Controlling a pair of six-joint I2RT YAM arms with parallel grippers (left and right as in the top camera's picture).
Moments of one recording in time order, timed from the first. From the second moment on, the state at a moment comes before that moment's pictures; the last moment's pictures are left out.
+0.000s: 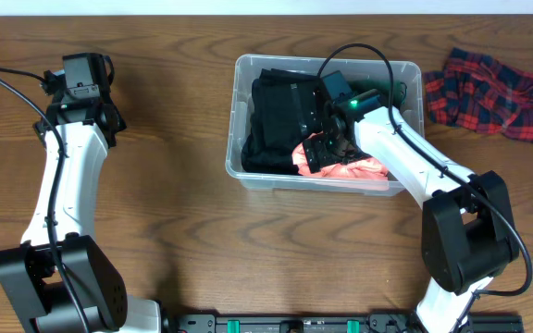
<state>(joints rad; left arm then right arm) 0.16 1.64 1.30 -0.74 -0.56 -0.27 0.44 1.92 1.42 -0.95 -0.01 0.19</state>
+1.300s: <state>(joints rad) 0.16 1.64 1.30 -0.74 -0.56 -0.27 0.44 1.73 1.27 -0.88 -0.06 0.19</state>
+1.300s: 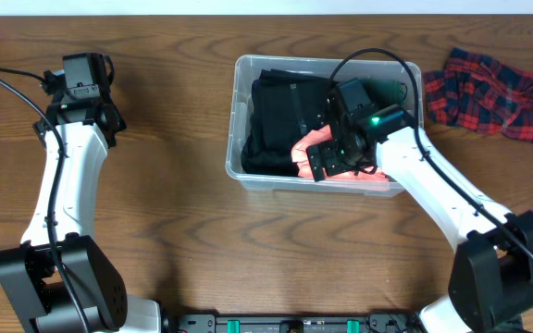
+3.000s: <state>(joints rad) 0.16 1.64 1.30 -0.74 -0.56 -0.27 0.44 1.91 1.40 -0.81 -0.03 0.20</state>
